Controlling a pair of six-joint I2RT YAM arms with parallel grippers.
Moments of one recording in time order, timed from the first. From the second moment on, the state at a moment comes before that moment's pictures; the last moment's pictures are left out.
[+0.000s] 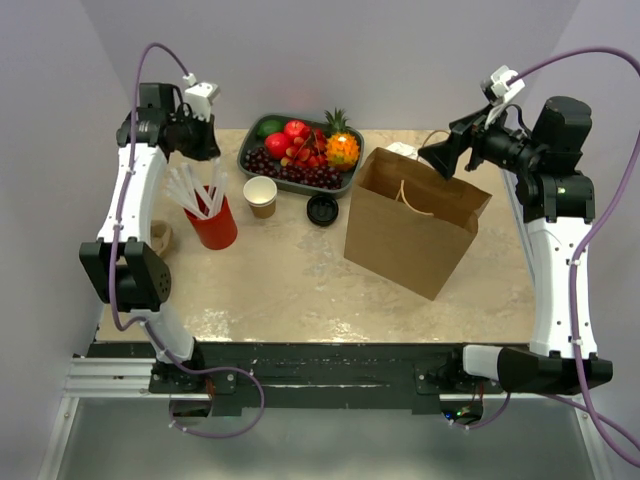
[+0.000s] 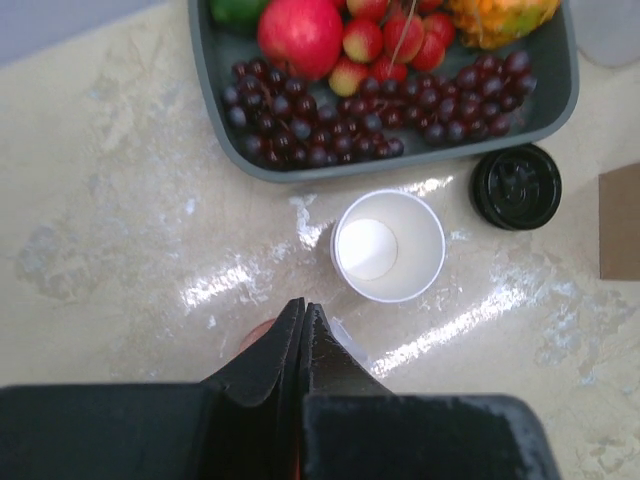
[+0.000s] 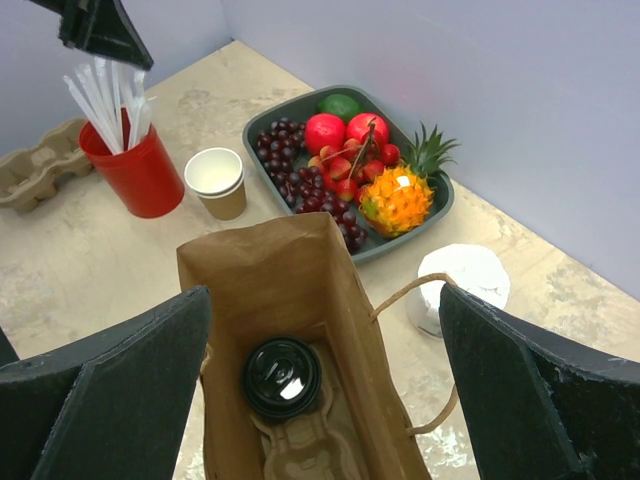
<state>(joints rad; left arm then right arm) 0.03 1.79 1.87 -0.84 0.41 0.24 -0.06 1.27 1.68 -0.62 -0.80 -0.15</state>
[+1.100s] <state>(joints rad) -0.38 1.78 2.32 -0.26 0.89 -0.27 -0.06 1.25 1.76 -0.53 -0.22 0.00</state>
